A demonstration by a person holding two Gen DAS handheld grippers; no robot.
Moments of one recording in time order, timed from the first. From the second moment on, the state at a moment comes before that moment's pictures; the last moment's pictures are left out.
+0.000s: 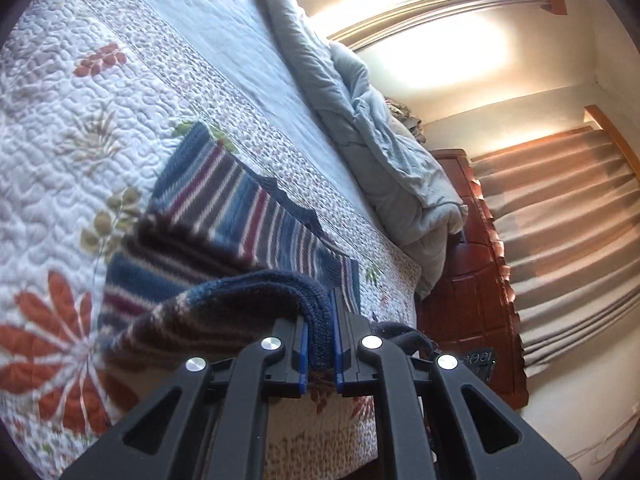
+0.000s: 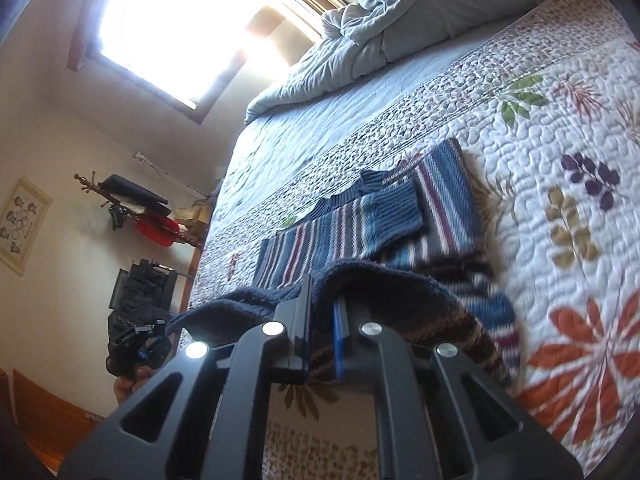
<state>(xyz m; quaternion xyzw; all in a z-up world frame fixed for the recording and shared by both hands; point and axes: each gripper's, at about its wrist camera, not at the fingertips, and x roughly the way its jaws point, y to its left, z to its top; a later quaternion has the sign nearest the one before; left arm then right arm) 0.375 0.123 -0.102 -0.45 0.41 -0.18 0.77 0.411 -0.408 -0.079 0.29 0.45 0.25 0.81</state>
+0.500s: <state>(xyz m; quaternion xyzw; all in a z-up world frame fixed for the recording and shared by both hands) 0.503 0.117 -0.203 -0.43 0.50 -0.12 0.74 0.526 -0.397 -0.186 0.29 0.53 0.20 0.77</state>
